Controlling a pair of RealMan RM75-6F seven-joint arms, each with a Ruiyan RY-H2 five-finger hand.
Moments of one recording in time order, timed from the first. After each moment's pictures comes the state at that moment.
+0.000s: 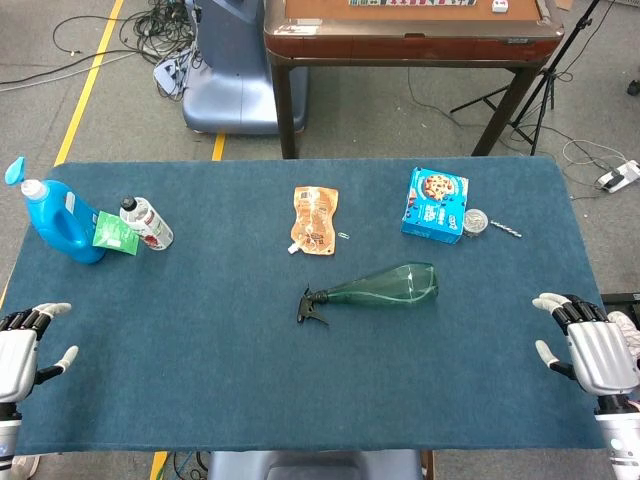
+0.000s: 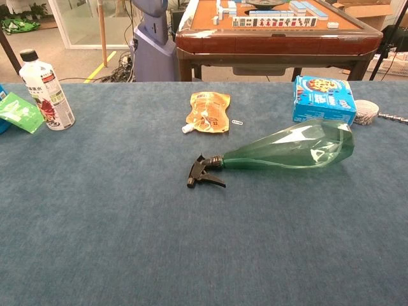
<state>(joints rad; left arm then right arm) -0.10 -1.14 -0.09 -1.62 1.46 1.51 0.12 0.08 -1.08 0.05 -1.65 -1.51 1.46 -0.05</state>
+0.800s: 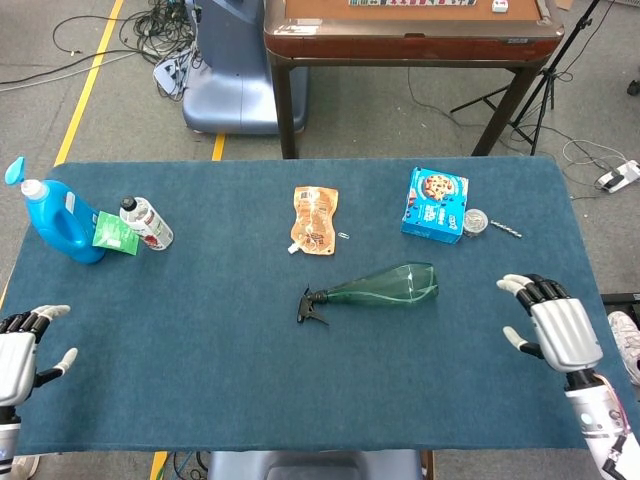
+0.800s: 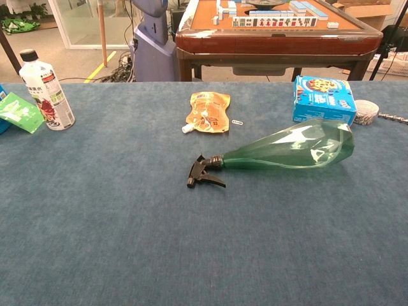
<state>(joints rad) -0.09 -1.14 -0.08 -1.63 1.46 1.52 0.12 0.20 -1.09 0.09 -1.70 -1.55 1.36 -0.10</state>
